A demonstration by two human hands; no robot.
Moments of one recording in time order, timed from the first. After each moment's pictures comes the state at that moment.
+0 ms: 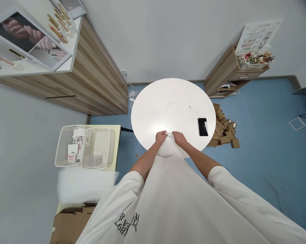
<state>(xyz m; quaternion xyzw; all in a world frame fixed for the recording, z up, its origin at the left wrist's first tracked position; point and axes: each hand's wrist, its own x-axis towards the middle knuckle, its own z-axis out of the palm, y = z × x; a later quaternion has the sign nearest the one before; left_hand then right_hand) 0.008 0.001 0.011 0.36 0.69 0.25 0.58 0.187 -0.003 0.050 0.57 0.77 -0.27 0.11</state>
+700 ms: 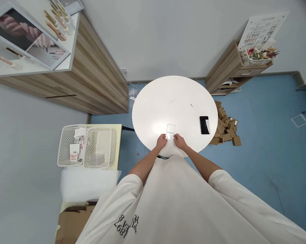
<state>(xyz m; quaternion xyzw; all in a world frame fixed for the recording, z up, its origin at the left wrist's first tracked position) -0.006 -0.037 -0.006 0.42 0.68 0.19 0.58 0.184 -0.042 0.011 0.68 0.55 -0.47 -0.08</state>
